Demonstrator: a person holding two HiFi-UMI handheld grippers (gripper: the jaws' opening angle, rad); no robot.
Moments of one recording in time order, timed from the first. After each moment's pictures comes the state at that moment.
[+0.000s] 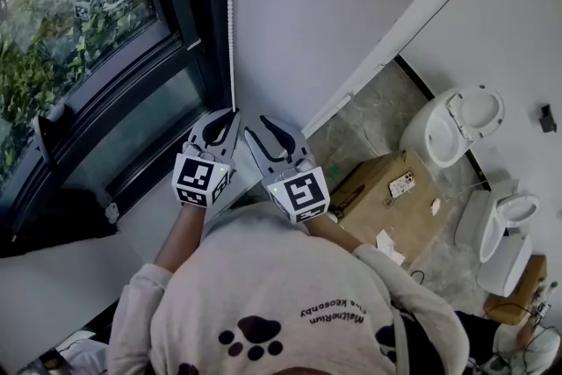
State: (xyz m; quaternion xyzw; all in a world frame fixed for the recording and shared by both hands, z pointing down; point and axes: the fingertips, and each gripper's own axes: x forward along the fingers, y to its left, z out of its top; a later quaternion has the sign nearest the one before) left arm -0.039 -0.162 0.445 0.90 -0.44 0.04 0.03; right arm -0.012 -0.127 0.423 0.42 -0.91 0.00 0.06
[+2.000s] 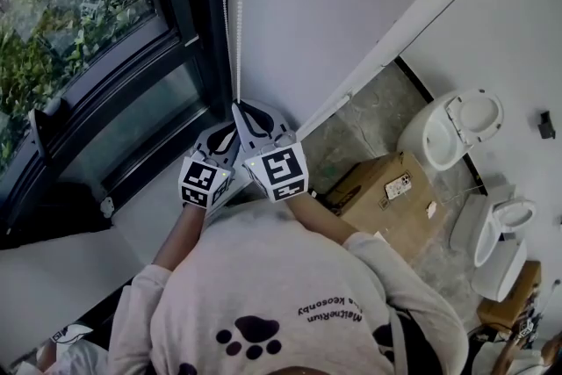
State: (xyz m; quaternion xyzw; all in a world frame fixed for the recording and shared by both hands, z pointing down) left arm -0.024 -0.146 0.515 0.91 -0.40 0.08 0.07; right arm -0.039 -0.167 0.419 0.41 -0.91 0.00 0.06
